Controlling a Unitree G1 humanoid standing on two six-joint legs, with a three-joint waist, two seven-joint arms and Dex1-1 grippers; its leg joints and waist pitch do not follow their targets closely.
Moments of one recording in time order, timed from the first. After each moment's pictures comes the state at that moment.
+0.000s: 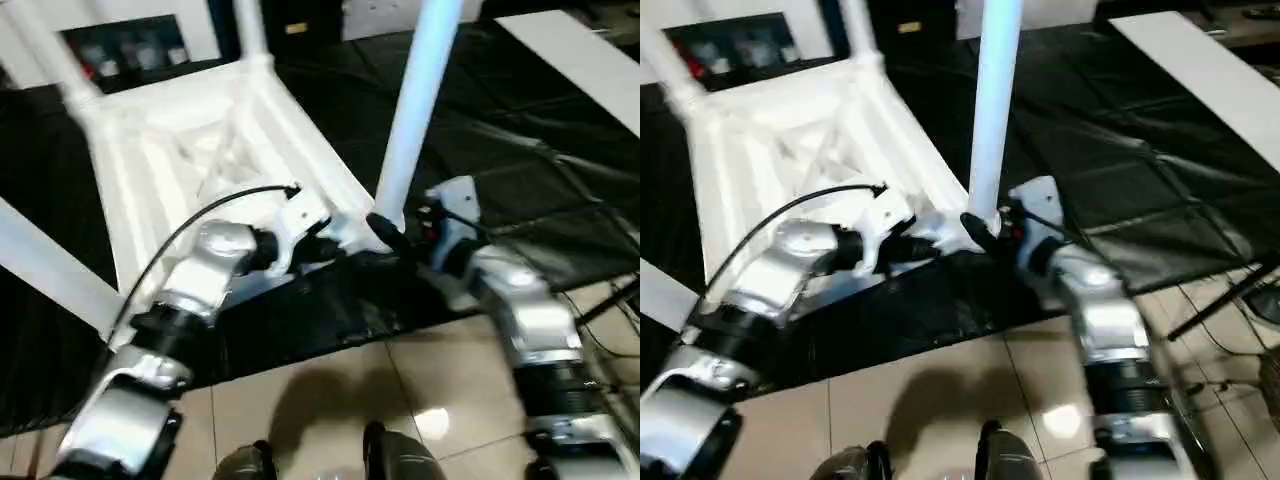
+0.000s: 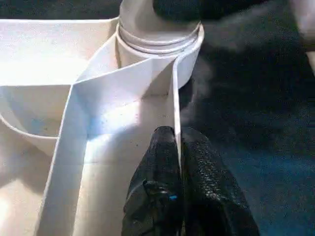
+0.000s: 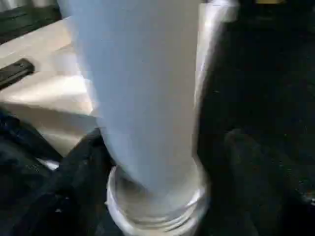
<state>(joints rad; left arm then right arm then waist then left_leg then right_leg) -0.68 0.30 -0.25 0.49 0.02 0.25 -1.09 -0.46 -0.31 -0.01 0.25 0.16 0.28 0.78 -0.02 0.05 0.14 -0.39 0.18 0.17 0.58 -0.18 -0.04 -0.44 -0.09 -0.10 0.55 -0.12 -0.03</state>
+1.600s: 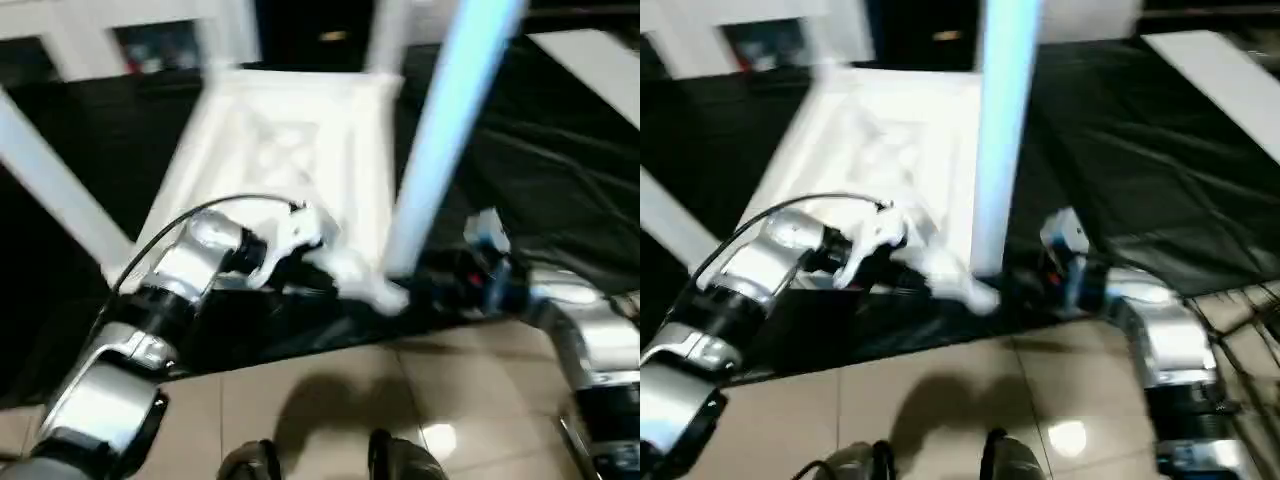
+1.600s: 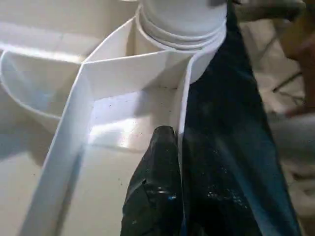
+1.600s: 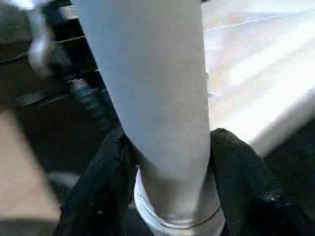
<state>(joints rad) -0.79 0.29 -0.30 0.64 0.03 0.26 -1.20 -0.35 -0.35 -0.03 0.17 0.26 0.37 0.97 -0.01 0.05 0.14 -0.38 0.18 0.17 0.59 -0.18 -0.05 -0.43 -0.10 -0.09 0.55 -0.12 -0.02</state>
